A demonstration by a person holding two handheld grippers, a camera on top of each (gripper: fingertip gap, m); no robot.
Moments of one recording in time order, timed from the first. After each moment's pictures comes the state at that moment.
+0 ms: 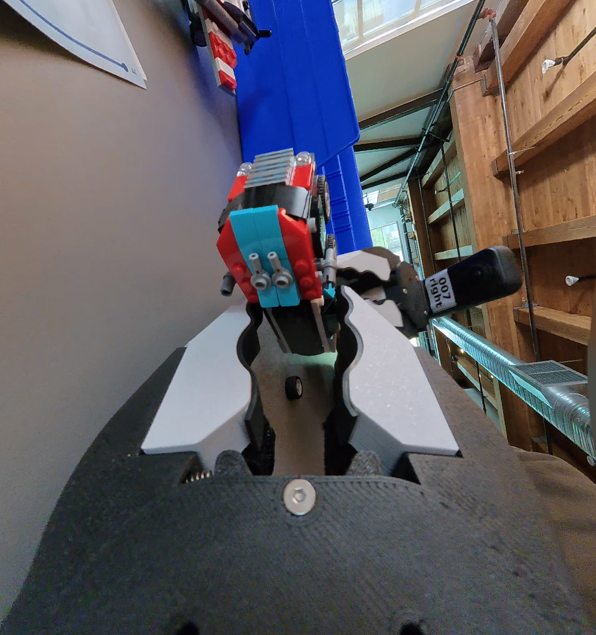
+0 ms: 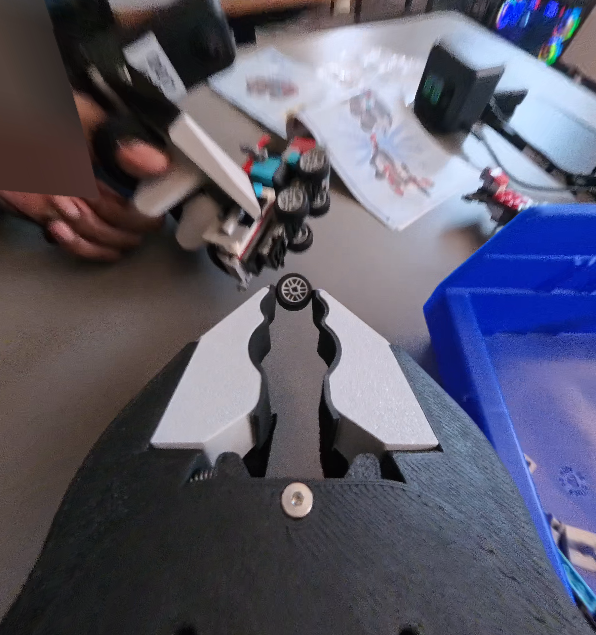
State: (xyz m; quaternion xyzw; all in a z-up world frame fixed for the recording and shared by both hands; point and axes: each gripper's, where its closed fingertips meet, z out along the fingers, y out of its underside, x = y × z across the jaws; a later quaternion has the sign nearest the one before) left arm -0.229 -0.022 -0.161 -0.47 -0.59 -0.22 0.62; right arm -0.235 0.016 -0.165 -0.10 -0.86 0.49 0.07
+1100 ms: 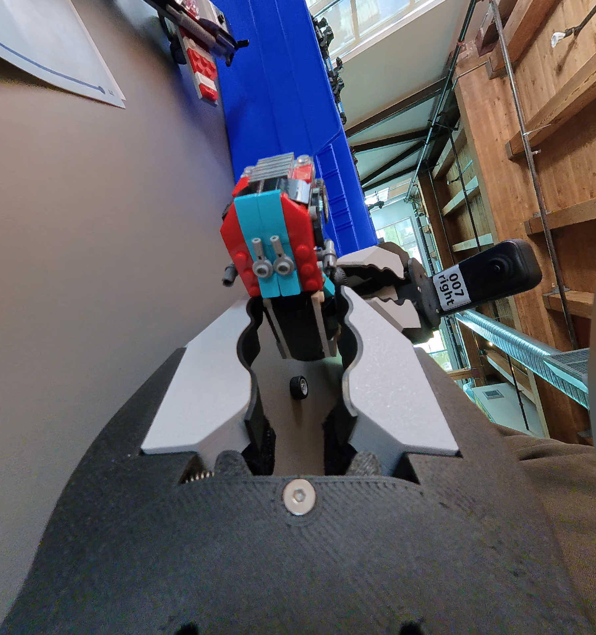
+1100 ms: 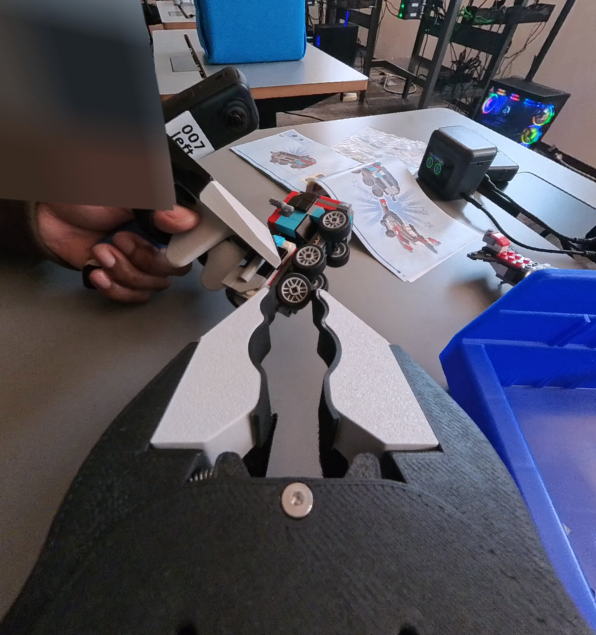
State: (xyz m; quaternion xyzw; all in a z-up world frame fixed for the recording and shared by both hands) left arm -0.225 -0.019 -0.155 -0.49 -0.57 -0.18 0.63; right arm -0.225 -0.004 -0.139 -0.08 -0.82 0.57 0.07
